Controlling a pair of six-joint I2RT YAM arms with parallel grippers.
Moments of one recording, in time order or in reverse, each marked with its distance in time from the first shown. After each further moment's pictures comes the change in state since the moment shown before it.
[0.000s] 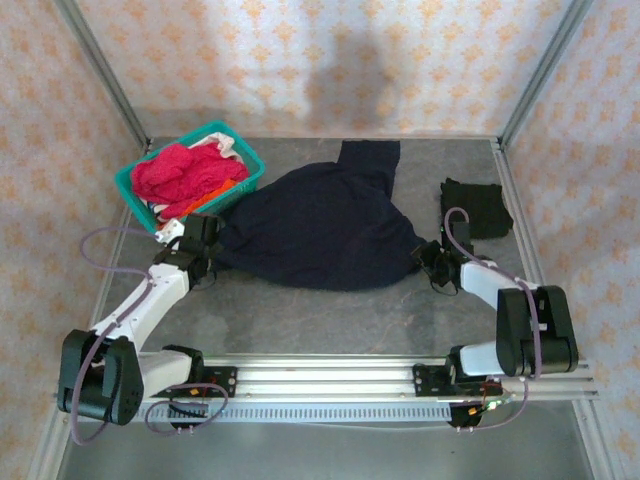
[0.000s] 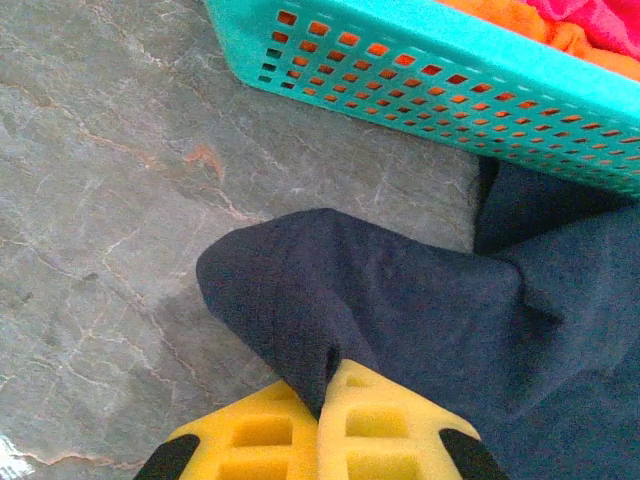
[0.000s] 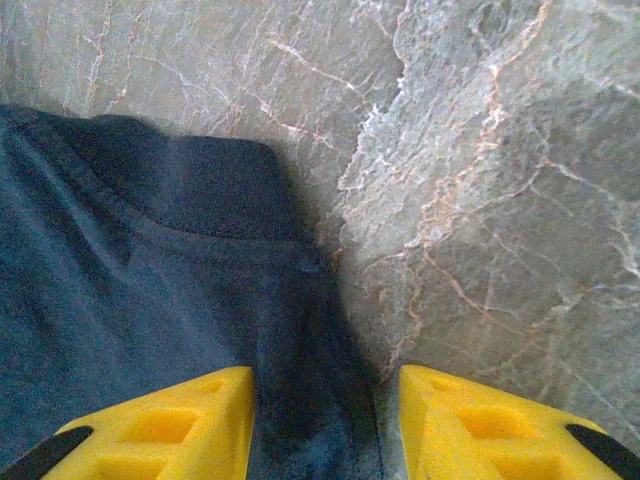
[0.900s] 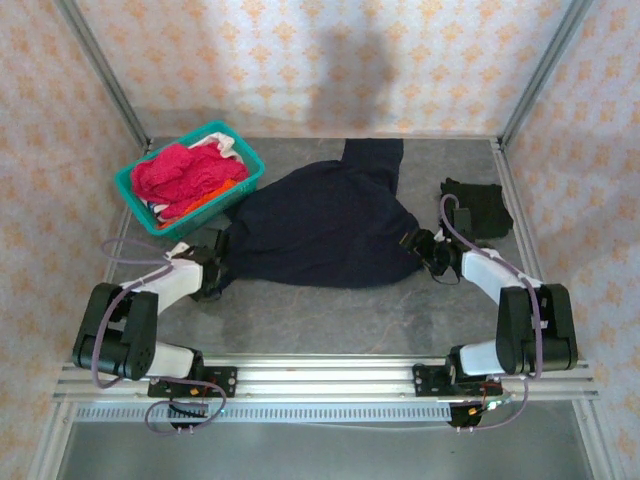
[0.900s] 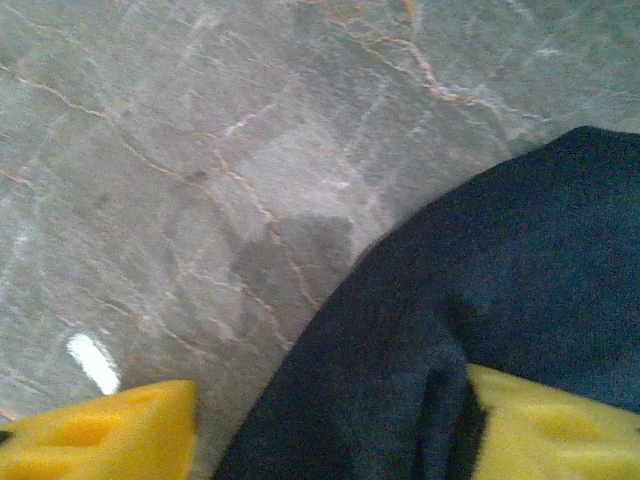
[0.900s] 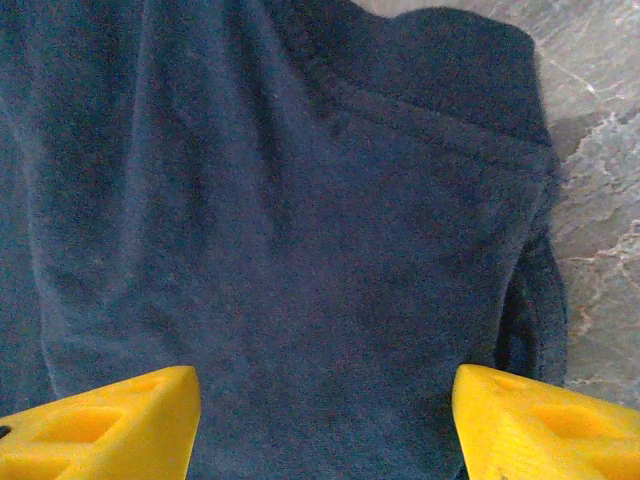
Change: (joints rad) left arm -0.005 0.249 -0.102 0.056 -0.029 -0.089; right arm 0.002 -0.003 0.124 -0.124 -0.130 -0.190
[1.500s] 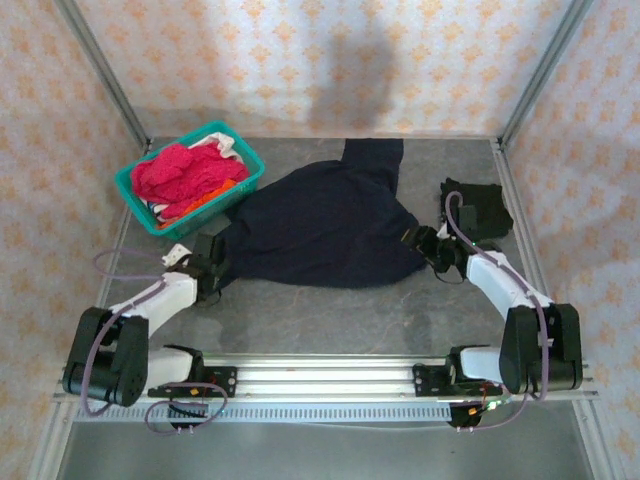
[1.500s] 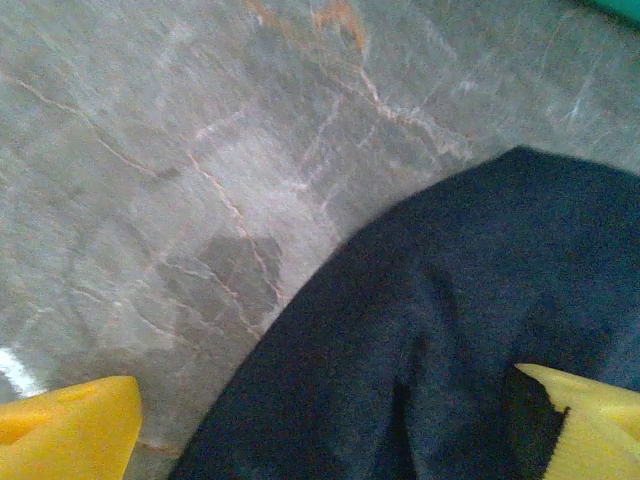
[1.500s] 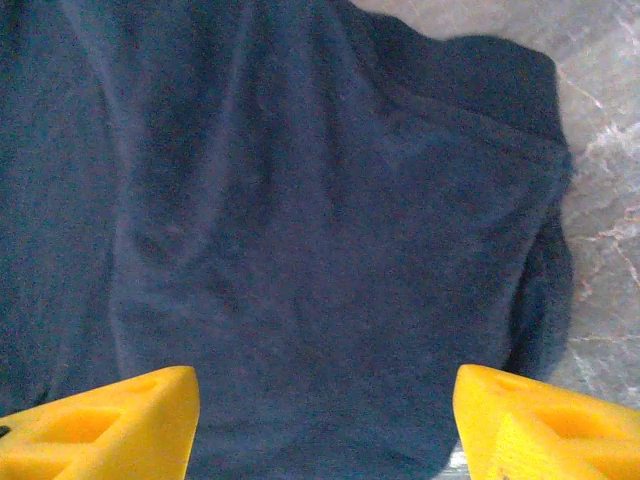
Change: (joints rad) left arm -0.005 -0.125 -0.083 0.109 0.033 -0.027; right arm 0.000 -0.100 0.016 -0.091 -0.006 -0.027
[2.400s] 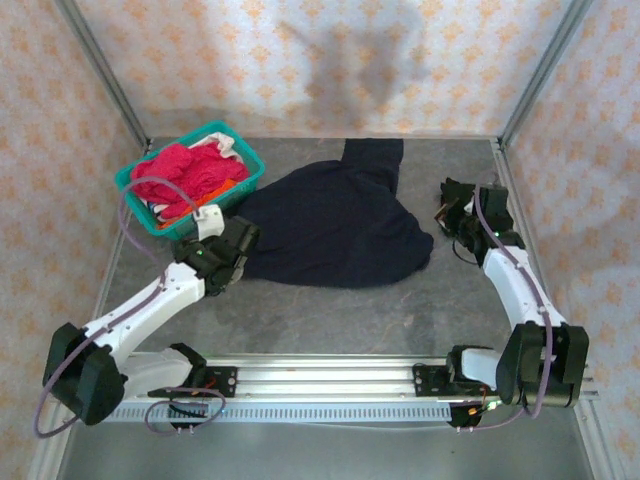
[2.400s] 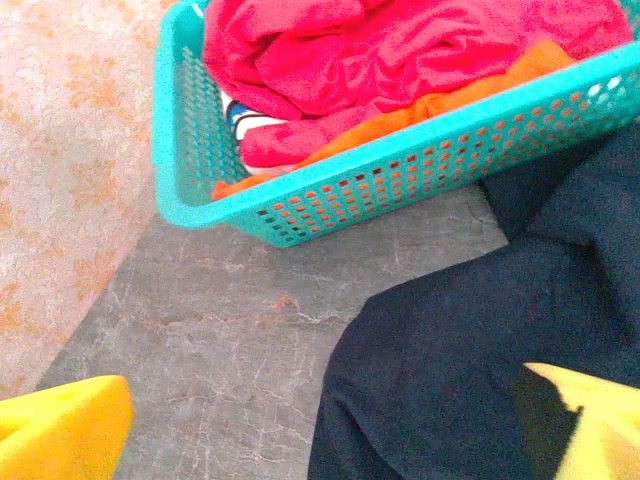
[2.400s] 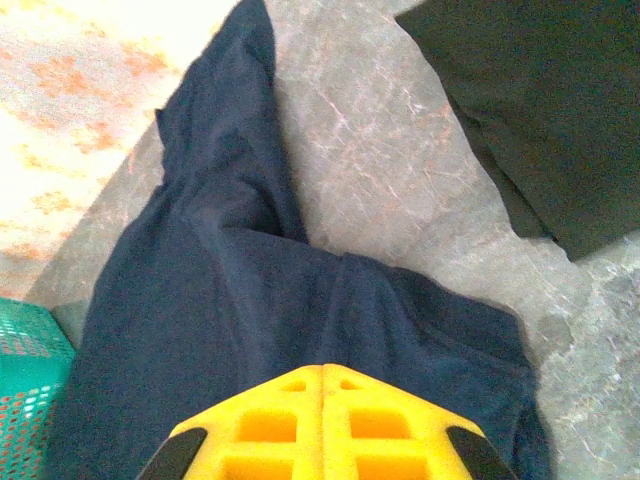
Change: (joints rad) left arm -0.359 -0.148 0.320 -0.407 -0.536 0.469; right arm -0.125 -0.072 0.150 0.021 0.070 0.019
